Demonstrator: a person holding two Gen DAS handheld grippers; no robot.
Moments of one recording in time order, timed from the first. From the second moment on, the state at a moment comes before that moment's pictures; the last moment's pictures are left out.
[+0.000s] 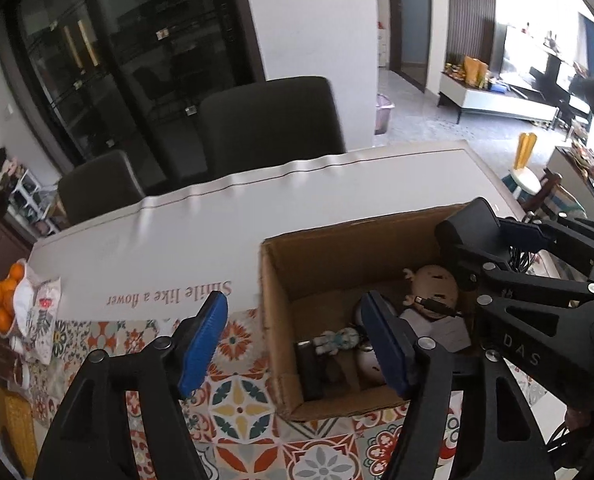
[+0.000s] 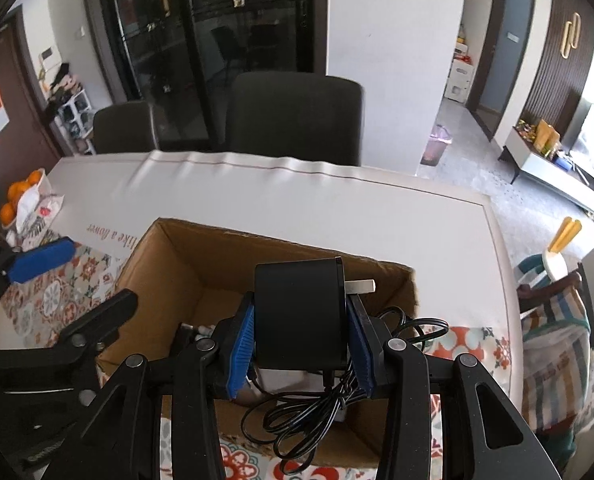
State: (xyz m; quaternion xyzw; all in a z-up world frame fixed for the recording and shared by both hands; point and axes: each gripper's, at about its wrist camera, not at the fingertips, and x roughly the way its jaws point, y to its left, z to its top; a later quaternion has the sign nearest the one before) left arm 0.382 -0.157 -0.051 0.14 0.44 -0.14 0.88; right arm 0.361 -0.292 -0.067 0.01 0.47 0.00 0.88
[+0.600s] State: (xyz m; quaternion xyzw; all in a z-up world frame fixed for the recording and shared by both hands) left arm 0.301 -0.121 0.000 0.12 0.36 -0.14 0.91; right arm 0.269 -0.285 -0.007 0.02 0.40 -0.06 0.92
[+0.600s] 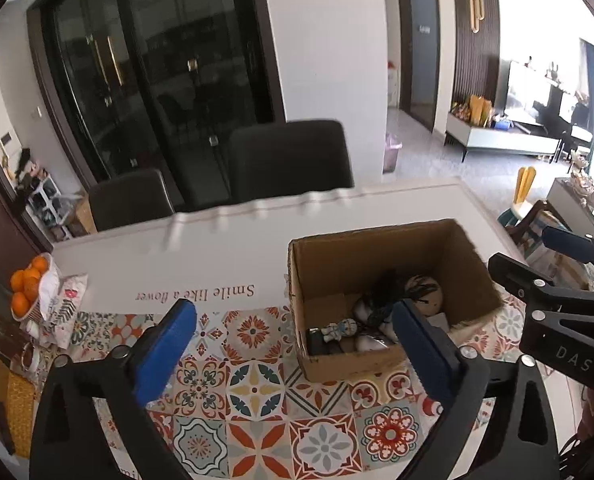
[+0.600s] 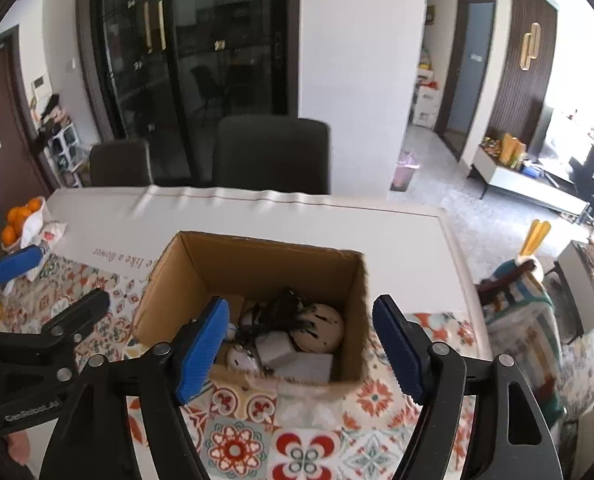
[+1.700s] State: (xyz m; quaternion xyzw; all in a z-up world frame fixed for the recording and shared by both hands) left arm 0.157 -0.065 0.056 0.08 0.26 -0.09 0.96; right arm 0.093 -0.277 0.054 0.05 0.28 -0.11 0.95
